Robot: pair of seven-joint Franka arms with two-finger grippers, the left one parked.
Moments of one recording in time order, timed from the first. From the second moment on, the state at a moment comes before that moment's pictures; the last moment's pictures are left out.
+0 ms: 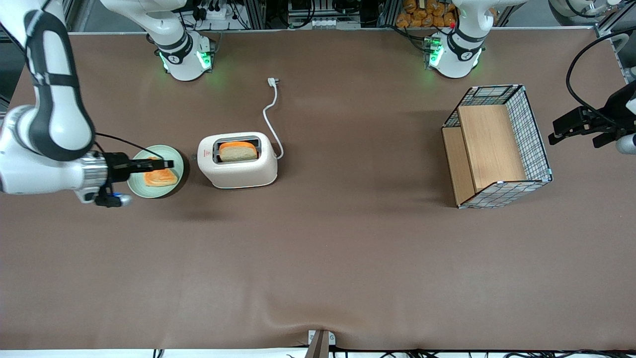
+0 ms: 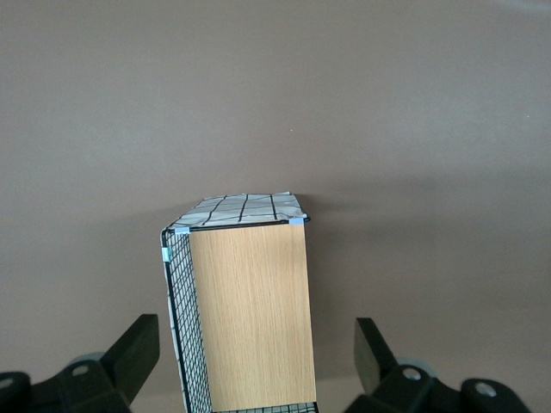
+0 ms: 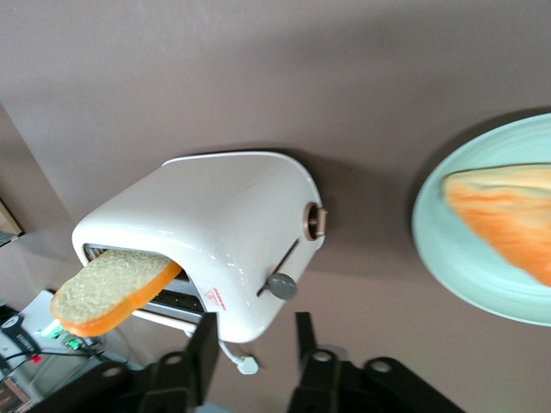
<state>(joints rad) 0.08 0.30 -0.17 -1.78 0.49 1.60 -0.17</state>
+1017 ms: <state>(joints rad) 0.04 0.04 -0.19 -1.56 0.10 1.52 -0.14</state>
